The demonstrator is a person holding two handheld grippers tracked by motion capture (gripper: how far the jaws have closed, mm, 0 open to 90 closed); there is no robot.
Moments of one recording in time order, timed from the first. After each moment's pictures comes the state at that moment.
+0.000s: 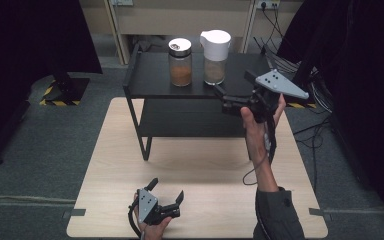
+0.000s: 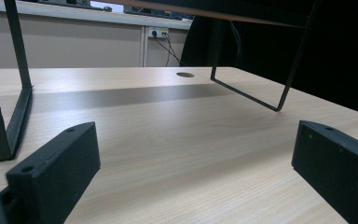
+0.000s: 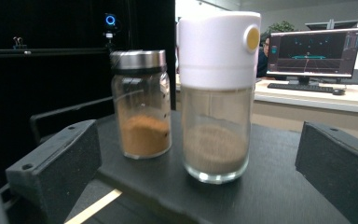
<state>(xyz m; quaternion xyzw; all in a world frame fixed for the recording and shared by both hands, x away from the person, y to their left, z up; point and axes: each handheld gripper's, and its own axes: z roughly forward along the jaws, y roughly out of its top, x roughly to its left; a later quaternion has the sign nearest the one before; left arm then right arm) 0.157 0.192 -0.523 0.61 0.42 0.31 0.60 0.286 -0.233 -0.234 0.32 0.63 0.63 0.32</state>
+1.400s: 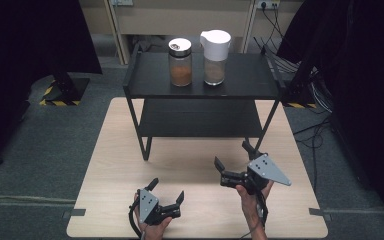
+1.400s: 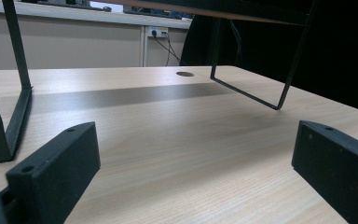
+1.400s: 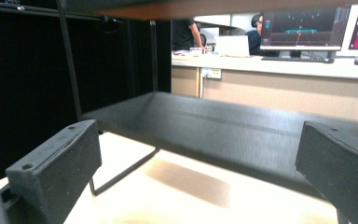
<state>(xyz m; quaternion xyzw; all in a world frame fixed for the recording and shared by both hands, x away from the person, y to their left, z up) 0.157 0.191 -0.522 0.61 0.42 0.31 0.60 0.202 -0.242 -0.399 0.34 0.63 0.61 0.33</state>
